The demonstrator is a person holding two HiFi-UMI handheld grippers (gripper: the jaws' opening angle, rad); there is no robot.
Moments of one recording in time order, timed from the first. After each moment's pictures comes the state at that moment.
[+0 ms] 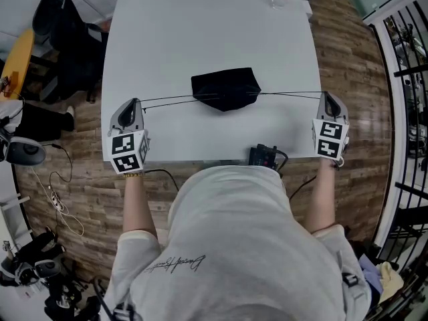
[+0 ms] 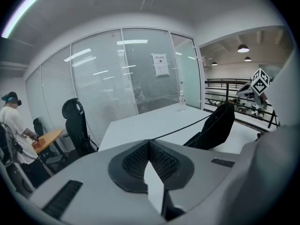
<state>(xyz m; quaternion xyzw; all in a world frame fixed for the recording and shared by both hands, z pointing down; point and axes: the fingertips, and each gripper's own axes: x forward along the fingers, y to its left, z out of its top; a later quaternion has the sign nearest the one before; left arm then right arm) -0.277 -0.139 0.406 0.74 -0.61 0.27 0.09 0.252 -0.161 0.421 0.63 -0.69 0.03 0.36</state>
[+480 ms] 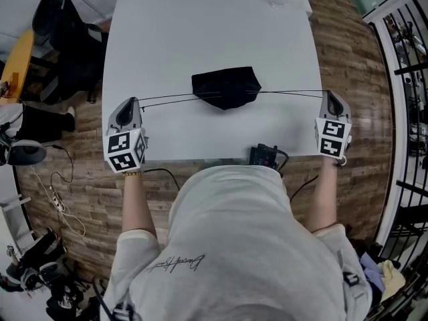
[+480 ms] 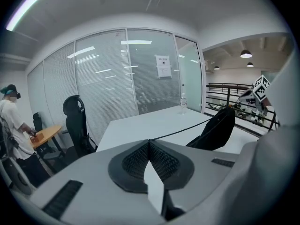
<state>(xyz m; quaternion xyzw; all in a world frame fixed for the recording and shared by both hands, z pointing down) -0.283 -0.140 0.403 0.74 -0.61 0.25 0.11 0.260 -0.159 0.419 0.63 -0.69 0.03 0.36</state>
